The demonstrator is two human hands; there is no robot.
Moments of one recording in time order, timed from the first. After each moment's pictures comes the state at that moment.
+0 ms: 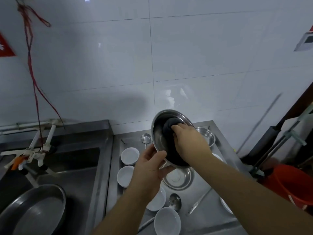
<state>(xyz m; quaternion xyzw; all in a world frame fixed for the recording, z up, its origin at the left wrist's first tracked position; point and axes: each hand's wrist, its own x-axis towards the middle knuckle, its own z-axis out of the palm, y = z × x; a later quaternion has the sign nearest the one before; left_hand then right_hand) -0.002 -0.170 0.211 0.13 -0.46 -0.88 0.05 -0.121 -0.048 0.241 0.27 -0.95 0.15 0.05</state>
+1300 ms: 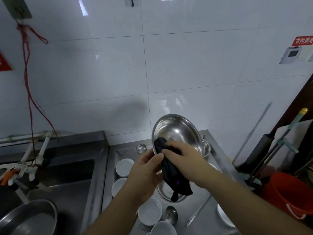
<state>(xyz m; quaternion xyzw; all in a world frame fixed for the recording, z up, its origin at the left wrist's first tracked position) -0.017 -0.173 0.233 0.08 -0.47 -0.88 -0.01 -0.082 -0.019 0.277 0.22 -0.80 0.53 -0.16</state>
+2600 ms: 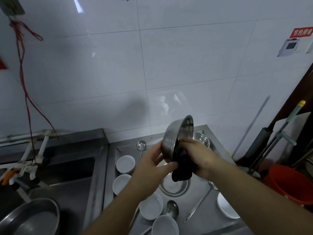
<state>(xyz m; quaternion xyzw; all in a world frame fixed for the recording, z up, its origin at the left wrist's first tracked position) -0.012 -0.166 0.235 -0.02 -0.72 -0.69 0.03 -0.103 -0.005 0.256 -0.01 -0.65 0.70 -0.29</state>
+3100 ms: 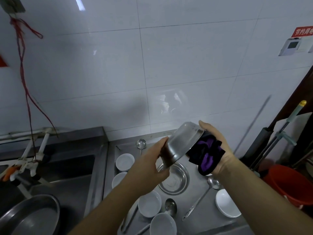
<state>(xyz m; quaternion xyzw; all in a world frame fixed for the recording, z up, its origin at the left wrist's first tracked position) -0.011 -0.177 0.236 -0.06 -0.91 -0.41 0.06 -0.115 0.035 0.262 -0.03 -0.37 0.87 -0.32</state>
